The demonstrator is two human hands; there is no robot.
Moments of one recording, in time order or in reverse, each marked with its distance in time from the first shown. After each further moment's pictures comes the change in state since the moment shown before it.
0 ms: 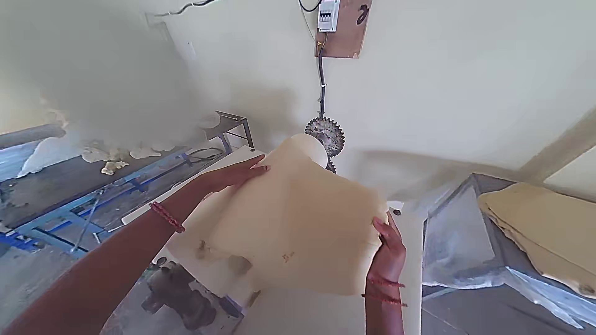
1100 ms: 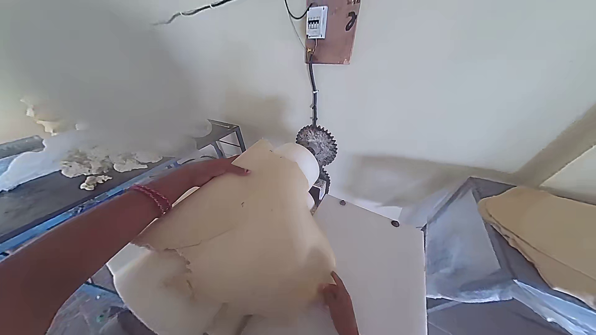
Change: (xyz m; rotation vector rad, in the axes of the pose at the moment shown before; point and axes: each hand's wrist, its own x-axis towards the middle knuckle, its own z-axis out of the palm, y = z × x) left_hand 0.054 0.015 -0.039 -0.239 -0.026 -0.253; right_hand -0.033 0.150 -0.111 -0.814 -0.137 0.509
